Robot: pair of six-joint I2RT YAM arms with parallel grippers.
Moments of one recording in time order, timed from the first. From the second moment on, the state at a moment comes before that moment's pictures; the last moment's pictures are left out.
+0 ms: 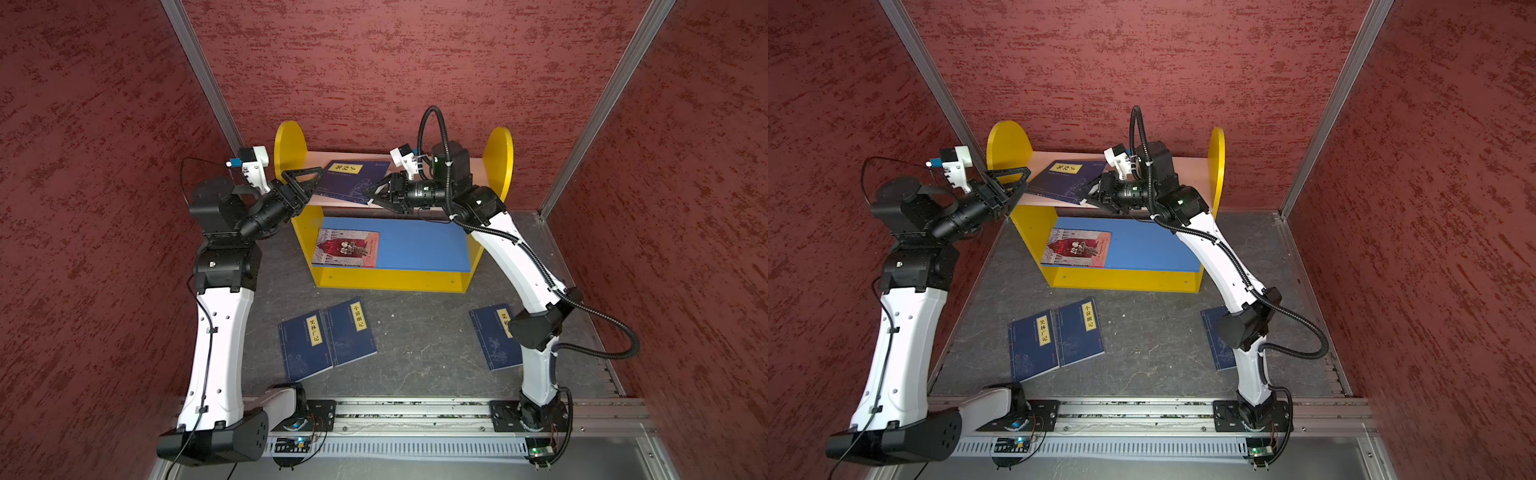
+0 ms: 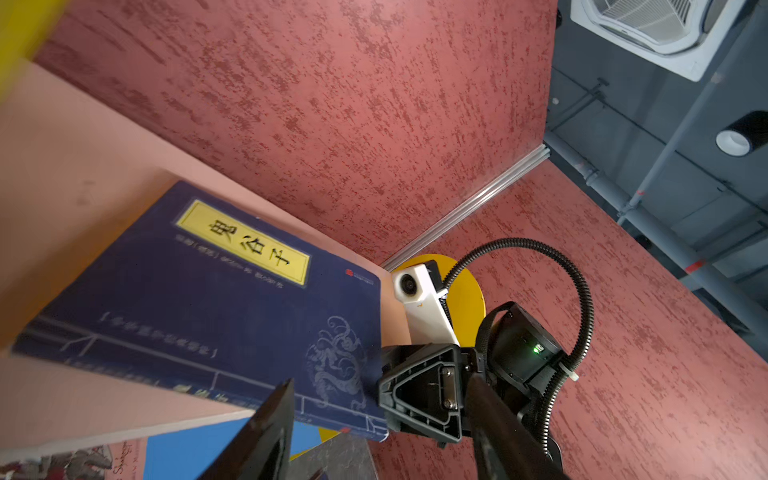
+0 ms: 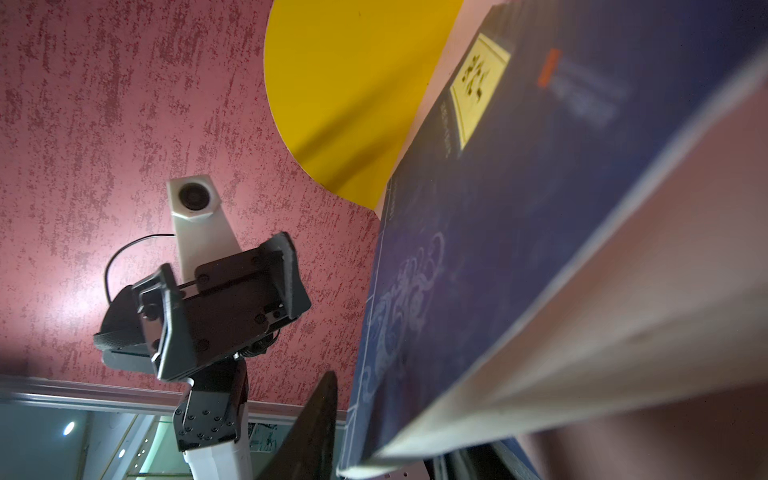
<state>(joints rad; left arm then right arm) 0.05 1.19 1.58 -0.33 0.74 -0.88 0.61 2.01 2.43 -0.63 -0.75 0.94</state>
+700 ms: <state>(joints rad) -0.21 1.21 1.71 -0.77 0.48 0.07 0.60 2.01 2.43 -0.64 -0.75 0.93</state>
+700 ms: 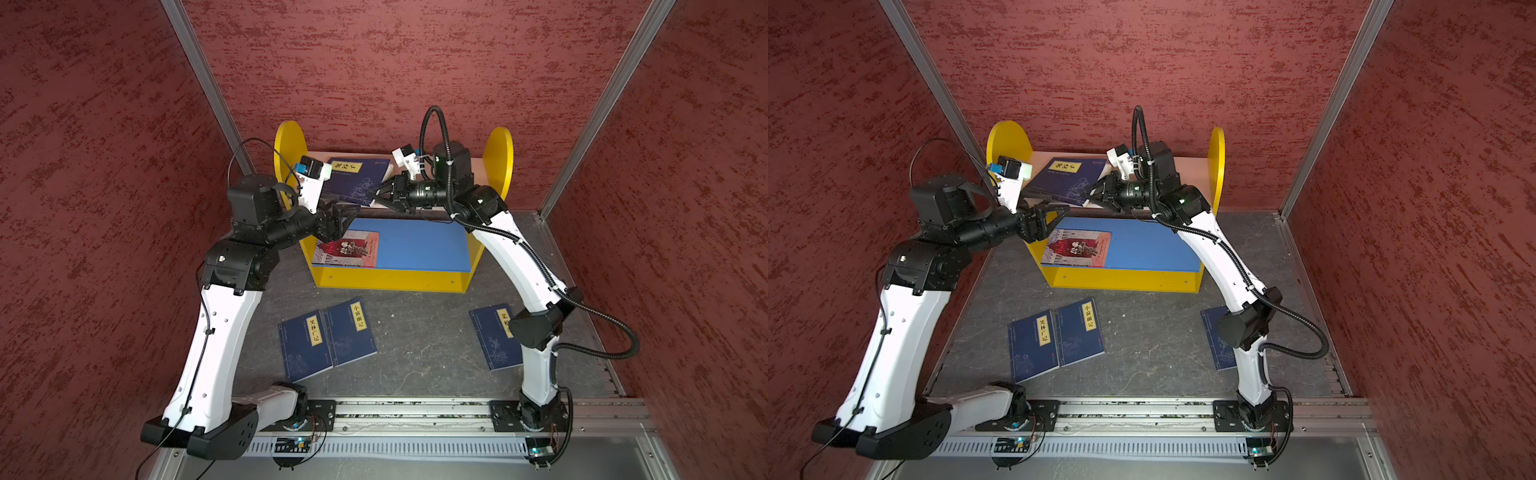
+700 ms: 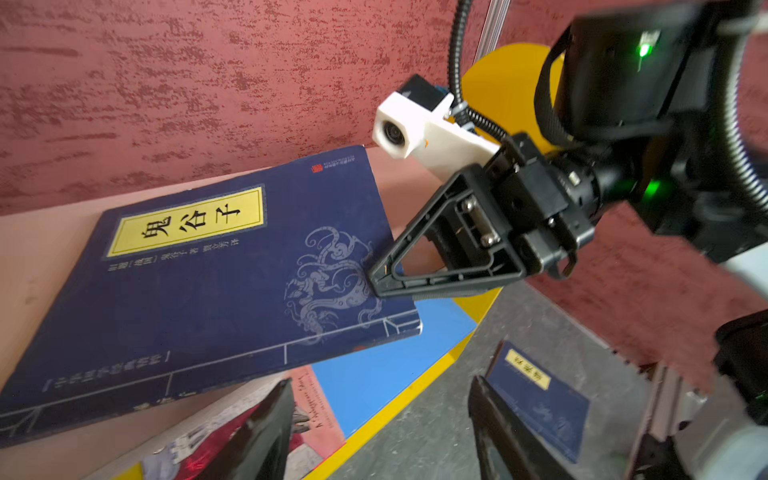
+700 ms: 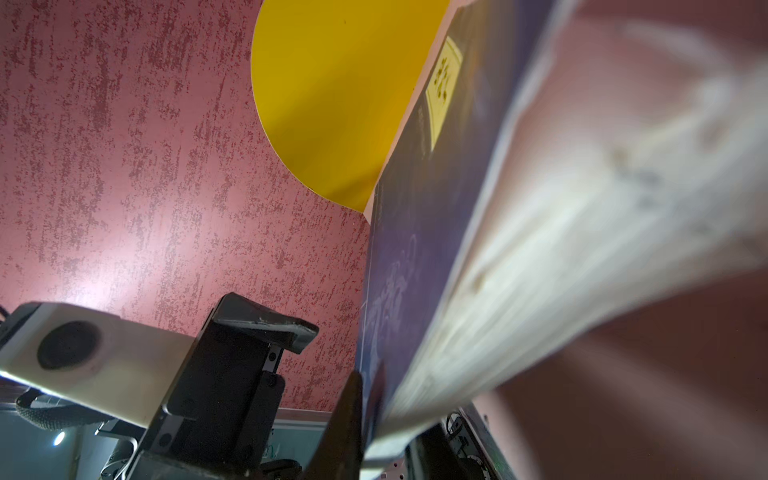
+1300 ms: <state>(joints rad) -0.31 1.15 1.48 -0.46 0.18 0.61 0.60 2.01 2.43 -0.64 -0.79 0.96</state>
